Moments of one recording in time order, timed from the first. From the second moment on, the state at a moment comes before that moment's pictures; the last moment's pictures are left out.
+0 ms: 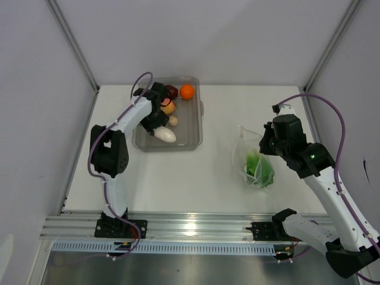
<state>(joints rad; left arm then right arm) -0.32 2.05 1.76 -1.09 -0.28 -1.11 0.46 0.97 1.22 -0.92 0.22 0.41</state>
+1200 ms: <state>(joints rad) -0.65 0.98 1.09 -0.63 0.52 -0.61 0.46 0.95 1.11 -0.84 0.11 0.44</state>
